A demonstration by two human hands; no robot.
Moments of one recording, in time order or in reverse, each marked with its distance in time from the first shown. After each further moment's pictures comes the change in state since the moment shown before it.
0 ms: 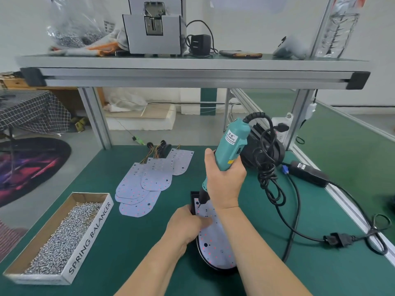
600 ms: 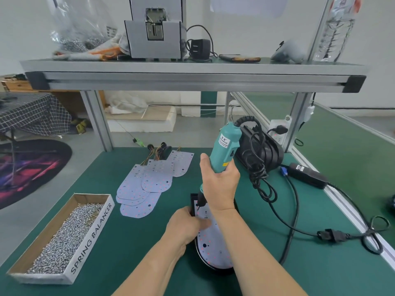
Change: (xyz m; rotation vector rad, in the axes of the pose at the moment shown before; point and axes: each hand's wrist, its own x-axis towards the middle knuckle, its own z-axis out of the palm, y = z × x) left_hand 0.003 -0.004 0.000 0.005 0.029 -0.019; right_hand -0.005 0.005 0.003 -0.002 -0.069 0.063
